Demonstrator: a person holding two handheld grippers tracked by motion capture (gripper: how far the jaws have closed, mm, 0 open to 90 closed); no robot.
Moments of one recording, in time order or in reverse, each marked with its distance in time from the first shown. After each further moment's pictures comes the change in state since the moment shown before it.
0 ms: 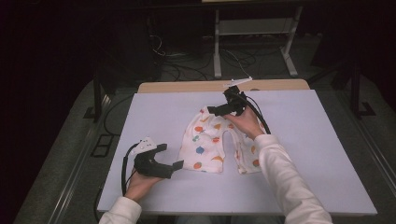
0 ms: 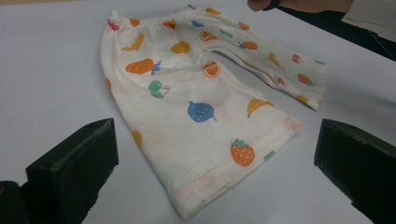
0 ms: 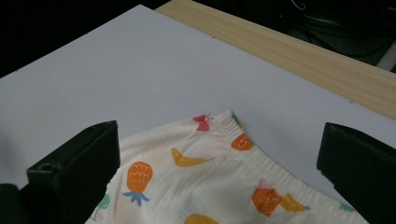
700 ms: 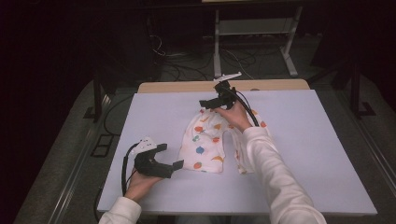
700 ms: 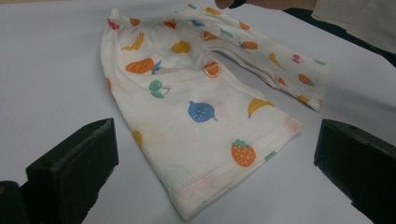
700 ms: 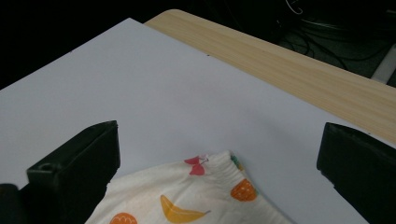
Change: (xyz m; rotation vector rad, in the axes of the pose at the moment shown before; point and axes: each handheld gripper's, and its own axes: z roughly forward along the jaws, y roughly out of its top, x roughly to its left) left arm 0.001 0.000 0.001 -0.001 -0.002 -0.004; right arm -0.002 0.019 0.040 -0.019 -0.007 0.024
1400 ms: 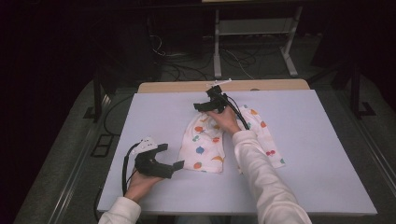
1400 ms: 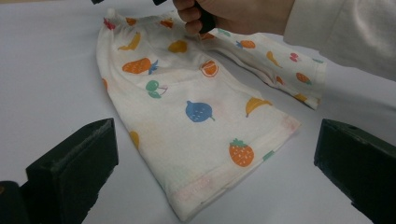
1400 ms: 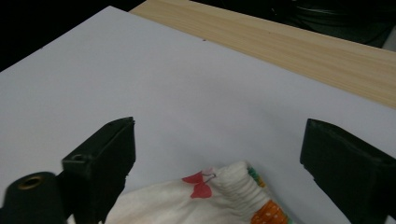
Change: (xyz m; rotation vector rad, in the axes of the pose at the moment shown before) left arm 0.000 0.000 0.001 0.004 -0.011 0.008; right arm 0.003 -0.015 0.044 0.013 -0.037 0.063
